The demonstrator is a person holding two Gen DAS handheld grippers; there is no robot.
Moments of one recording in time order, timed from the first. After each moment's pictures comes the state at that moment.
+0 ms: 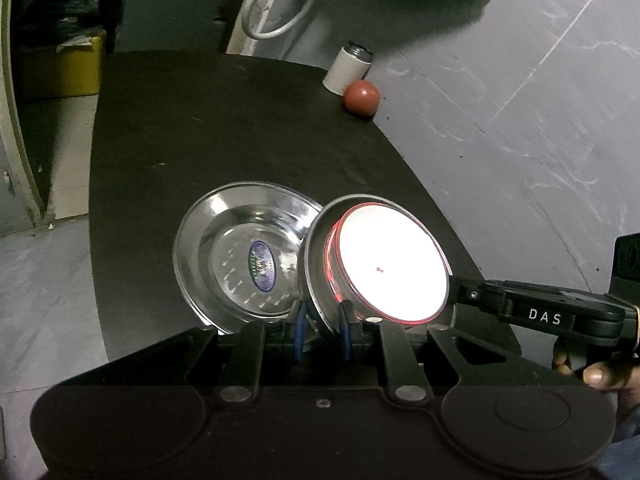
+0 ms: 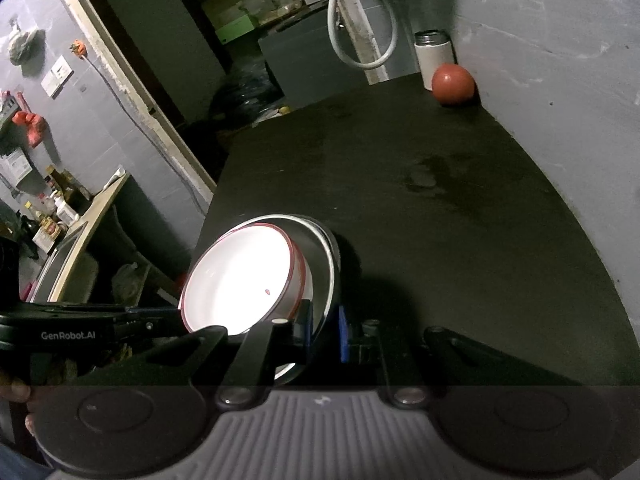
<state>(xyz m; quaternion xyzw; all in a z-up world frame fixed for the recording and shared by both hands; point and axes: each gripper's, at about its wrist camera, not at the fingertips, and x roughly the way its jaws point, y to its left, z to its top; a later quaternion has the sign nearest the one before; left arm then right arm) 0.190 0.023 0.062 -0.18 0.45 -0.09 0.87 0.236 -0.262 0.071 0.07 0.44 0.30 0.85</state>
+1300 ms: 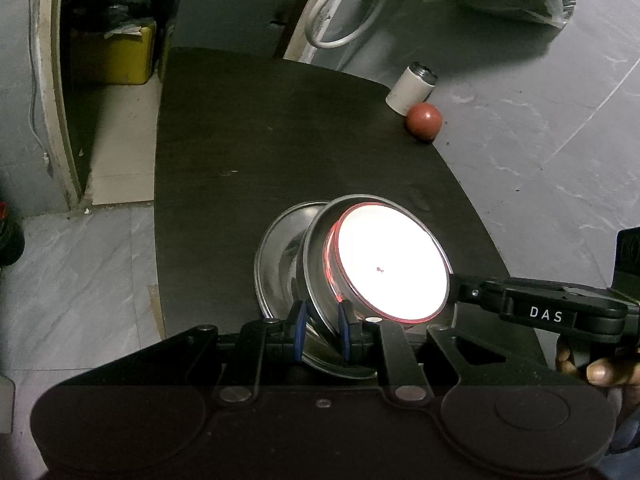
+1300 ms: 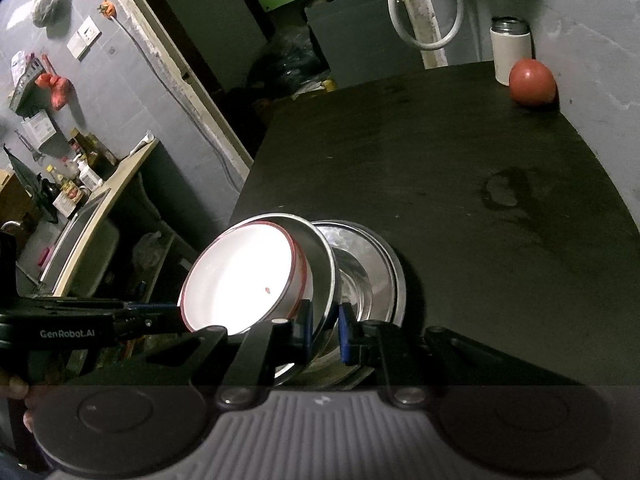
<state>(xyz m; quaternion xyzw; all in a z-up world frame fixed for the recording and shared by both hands) 0.197 0.061 0.054 -0.20 0.45 -0.02 0.87 0.276 -0.202 0.058 0.03 0.46 0.36 0.81</state>
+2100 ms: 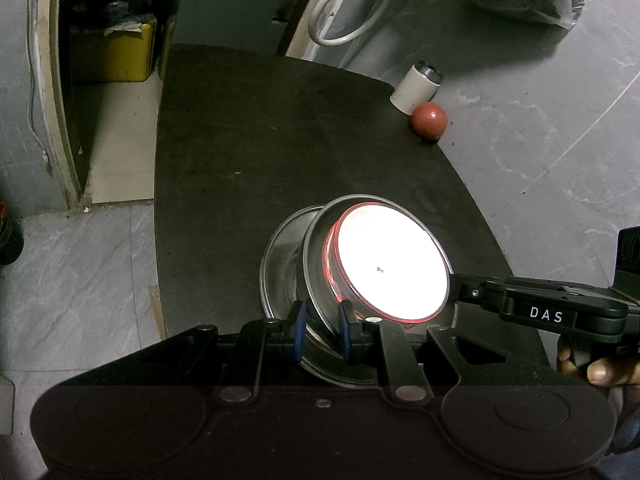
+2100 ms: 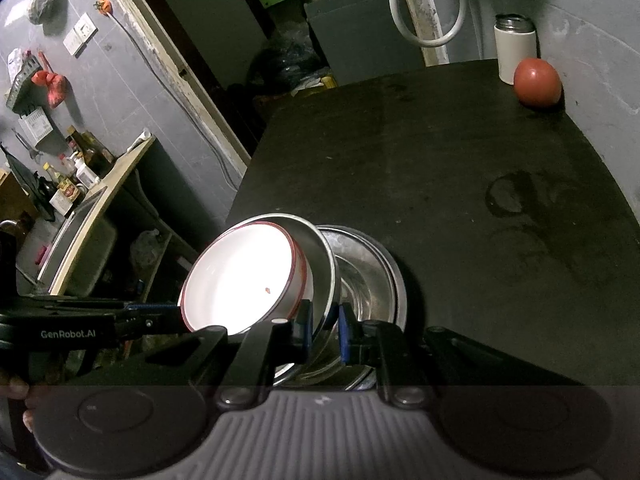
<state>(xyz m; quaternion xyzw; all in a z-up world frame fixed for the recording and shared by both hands) 0.204 0.066 0.047 -0.21 0.45 -0.02 0.87 0.276 -0.195 0.058 0.03 0.46 0.35 0.81</state>
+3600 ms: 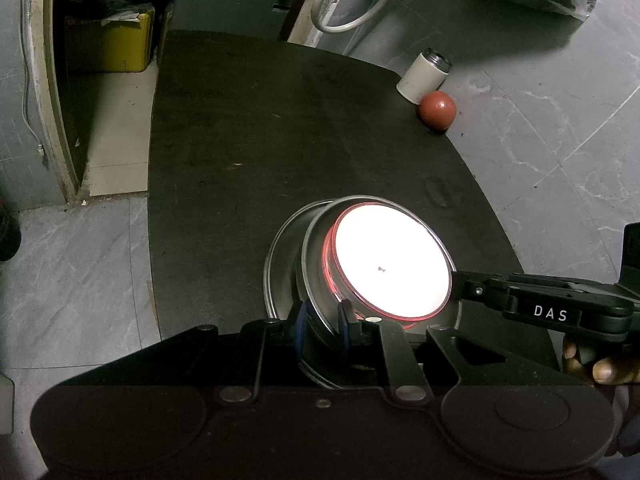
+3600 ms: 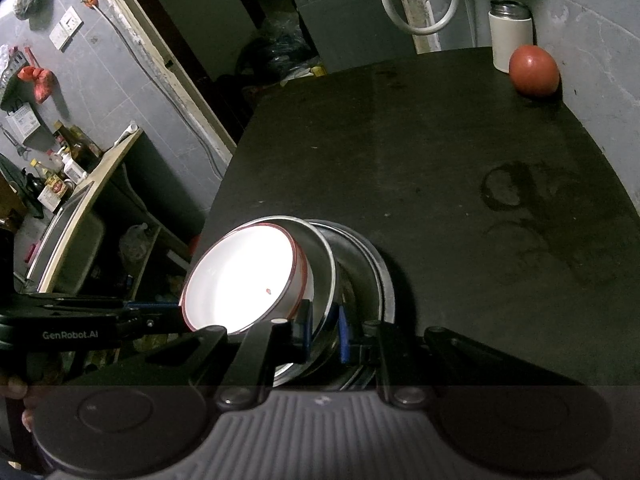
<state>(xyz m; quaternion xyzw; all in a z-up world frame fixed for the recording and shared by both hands) 0.220 0.065 0.033 -0.21 0.47 -0.02 0.86 0.279 -0.184 0.054 0.02 0.48 0.34 0.81</state>
